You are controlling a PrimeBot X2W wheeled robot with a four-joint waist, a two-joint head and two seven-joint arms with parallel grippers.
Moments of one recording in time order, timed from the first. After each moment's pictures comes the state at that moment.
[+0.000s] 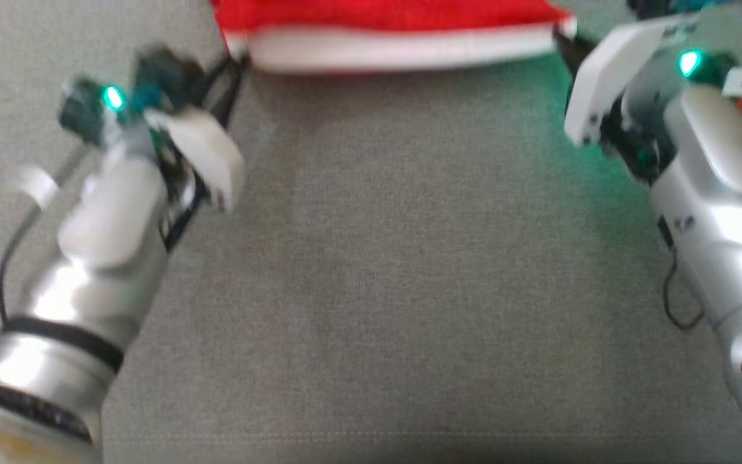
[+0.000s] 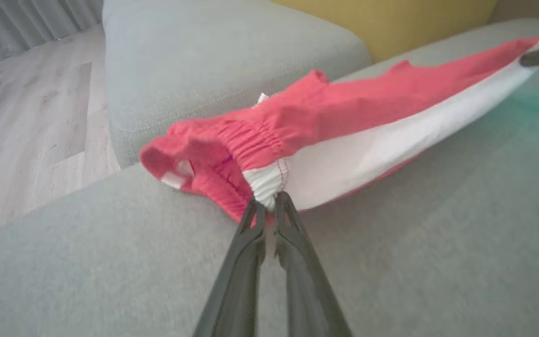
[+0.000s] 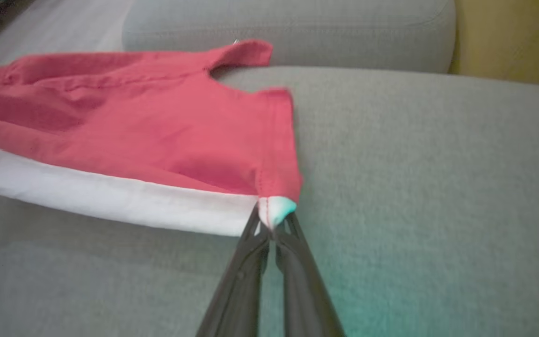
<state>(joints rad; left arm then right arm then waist) -0.95 0.21 -0.68 0.90 -0.35 -0.13 -0.25 -1.04 -0.20 0.49 0.94 0.55 0.13 0.27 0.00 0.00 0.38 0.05</state>
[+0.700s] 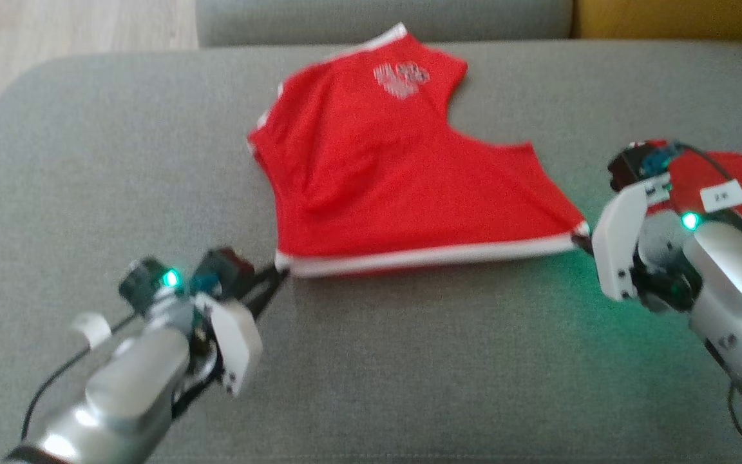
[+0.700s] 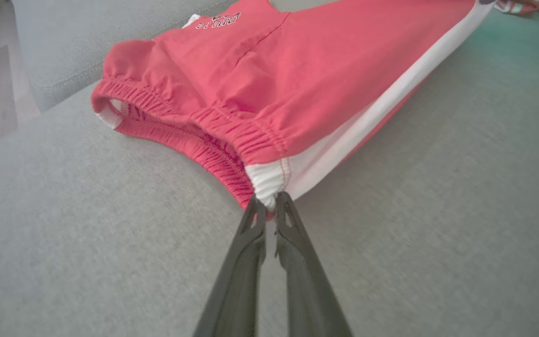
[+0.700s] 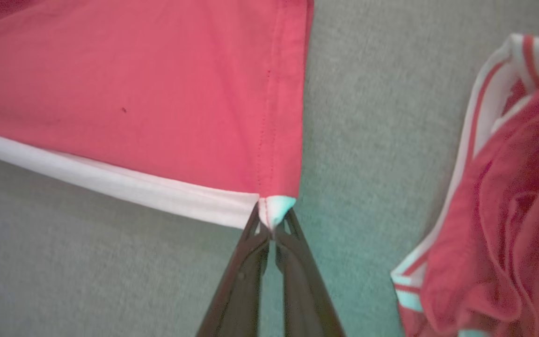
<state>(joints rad) -0.62 0.36 -1.03 0.71 -0.51 -0.13 -0.20 -0.77 -0.45 0.87 0.80 0.83 0.13 0.55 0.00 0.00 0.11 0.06</state>
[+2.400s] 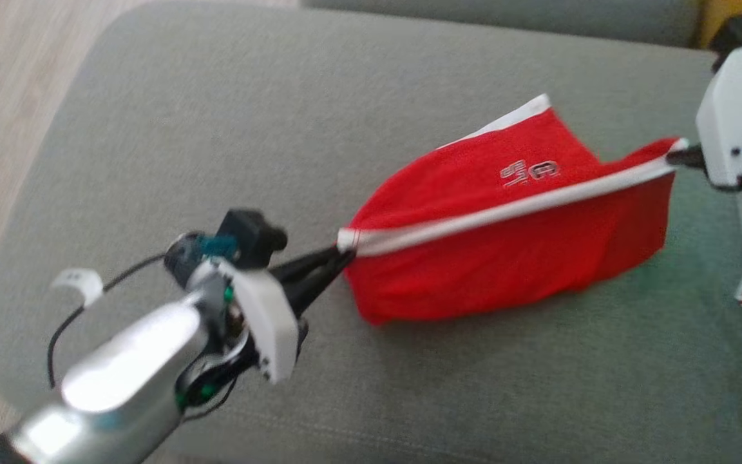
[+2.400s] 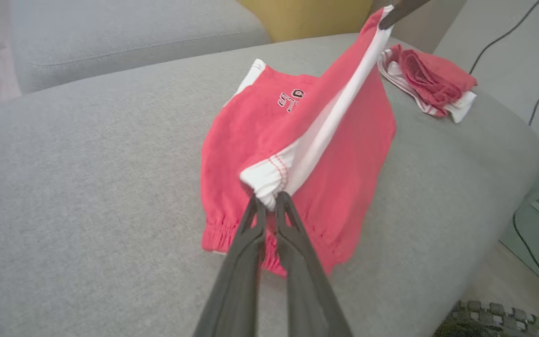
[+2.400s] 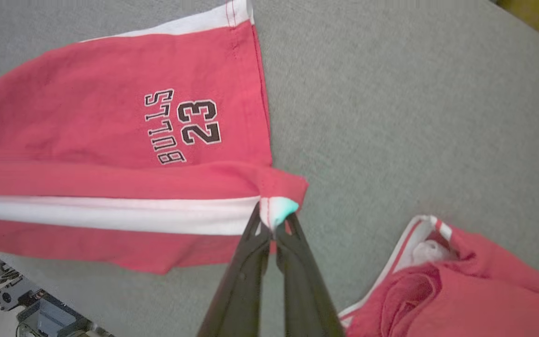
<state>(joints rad) -0.60 0.50 -1.04 0.15 -0.80 -0.10 0.05 -0.97 -0.65 0.74 0.58 0.93 0.13 1.11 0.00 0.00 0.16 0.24</state>
